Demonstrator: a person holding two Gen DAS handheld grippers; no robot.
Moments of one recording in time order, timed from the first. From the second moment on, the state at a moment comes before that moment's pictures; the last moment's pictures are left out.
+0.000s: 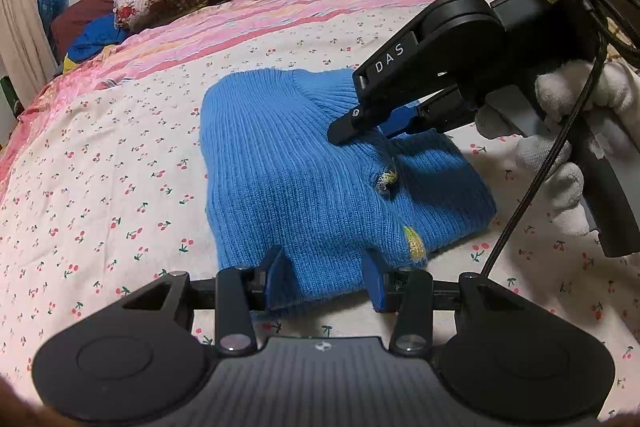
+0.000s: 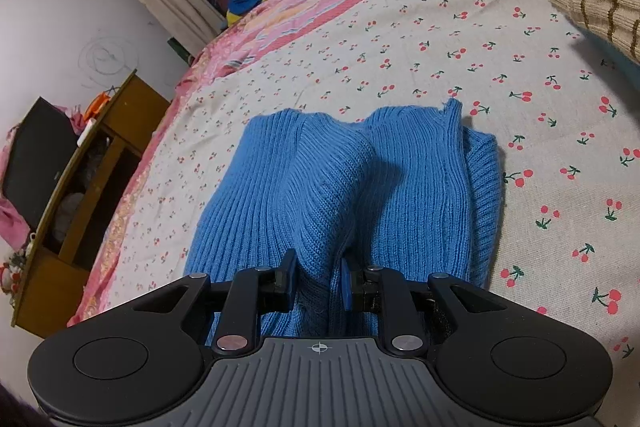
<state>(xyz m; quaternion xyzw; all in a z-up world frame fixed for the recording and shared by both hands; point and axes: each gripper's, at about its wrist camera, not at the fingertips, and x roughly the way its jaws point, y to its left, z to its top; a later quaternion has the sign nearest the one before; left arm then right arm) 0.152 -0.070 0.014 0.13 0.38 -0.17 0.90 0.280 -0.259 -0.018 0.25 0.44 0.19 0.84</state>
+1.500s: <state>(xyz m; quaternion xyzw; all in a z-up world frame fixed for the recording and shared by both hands) 0.094 -0.096 -0.026 0.36 0.20 -0.21 0.89 0.281 -0.268 -0.017 0.25 0.44 0.24 0.83</state>
